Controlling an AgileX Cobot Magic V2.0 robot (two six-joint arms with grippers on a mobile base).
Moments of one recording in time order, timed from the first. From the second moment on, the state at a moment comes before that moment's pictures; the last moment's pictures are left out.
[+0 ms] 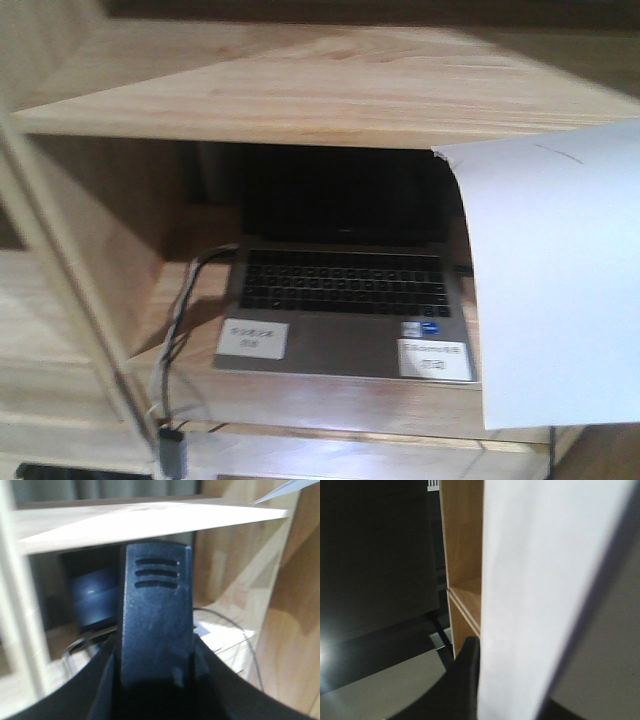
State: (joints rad) left arm -0.46 0.11 -0.77 -0.18 0.90 0.08; right arm 0.13 0.36 -0.27 -0.30 -0.98 1.50
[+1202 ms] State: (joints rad) left arm -0.46 0.11 -0.77 -0.18 0.90 0.08; right arm 0.13 0.36 -0.27 -0.30 -0.98 1.50
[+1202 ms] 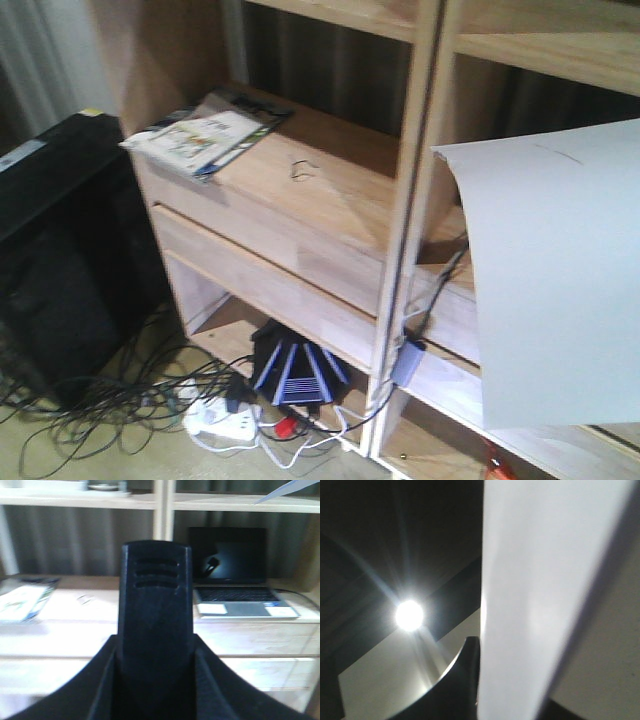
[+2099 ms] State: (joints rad) left arm -0.46 0.11 -0.77 -0.18 0.90 0.08; right arm 0.13 0.36 -0.27 -0.30 -0.98 1.50
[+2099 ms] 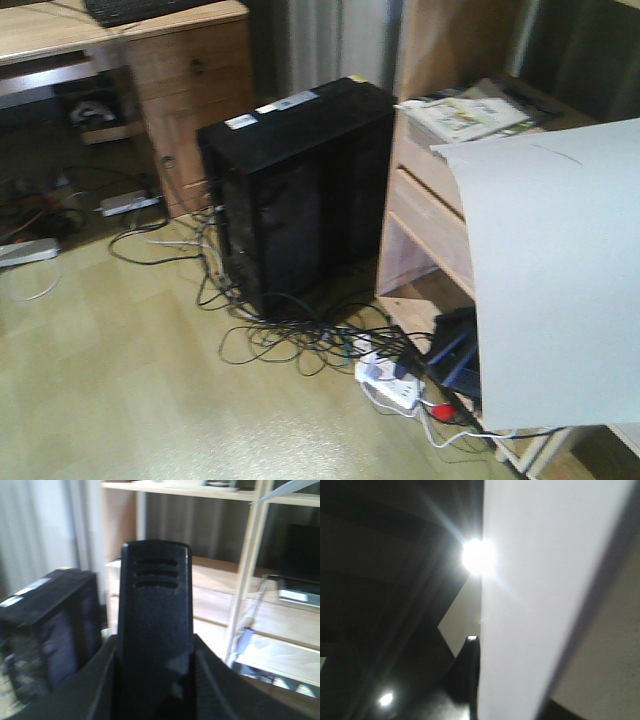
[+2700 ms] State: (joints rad) left arm -0.46 0.11 -0.77 -0.18 0.90 0.08; right arm 0.13 0.36 -0.27 -0.30 -0.98 1.50
